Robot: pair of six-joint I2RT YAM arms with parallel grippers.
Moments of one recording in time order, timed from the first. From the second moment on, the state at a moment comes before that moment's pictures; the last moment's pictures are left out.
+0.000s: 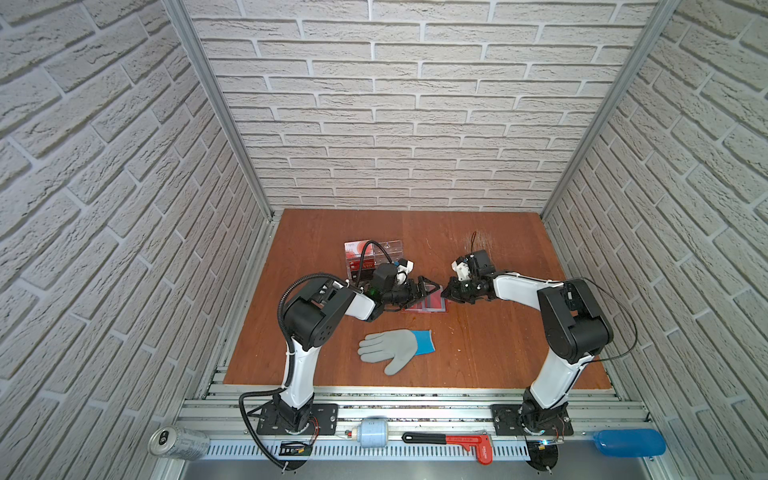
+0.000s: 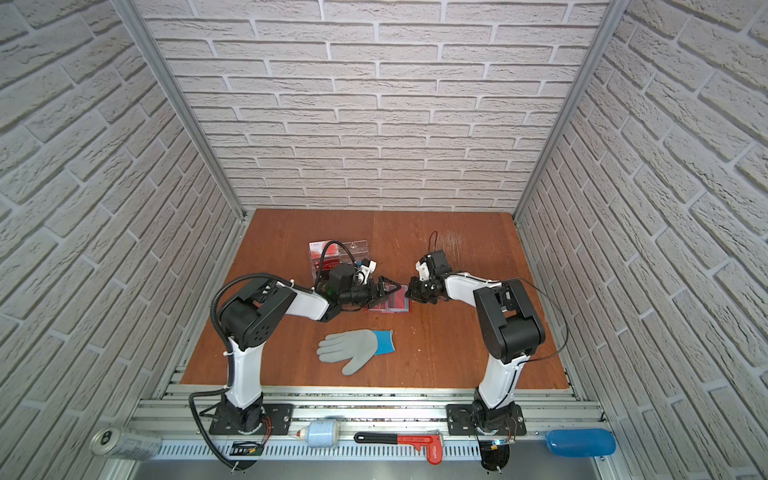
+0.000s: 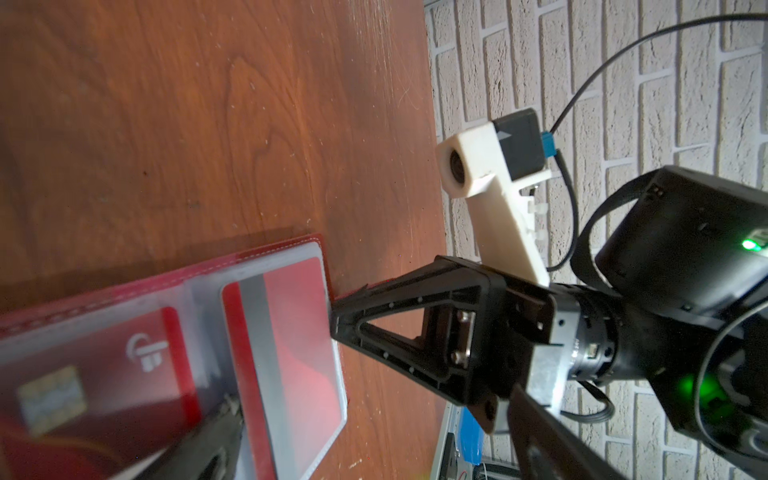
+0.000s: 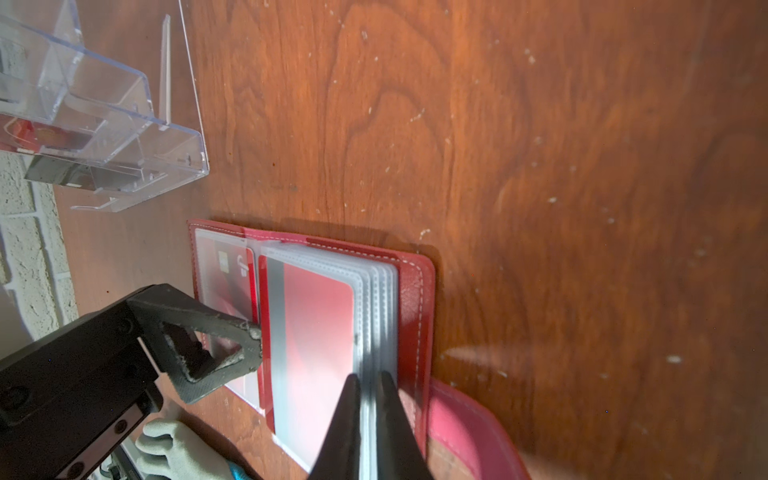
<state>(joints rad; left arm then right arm) -0.65 2.02 0.91 0.71 0.64 -1.02 0.24 1.81 0.99 -0.27 -0.43 0.52</state>
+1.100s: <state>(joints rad) -0.65 2.03 0.90 0.76 0.63 -1.06 0.24 1.82 0.99 -0.26 -0.44 0.52</state>
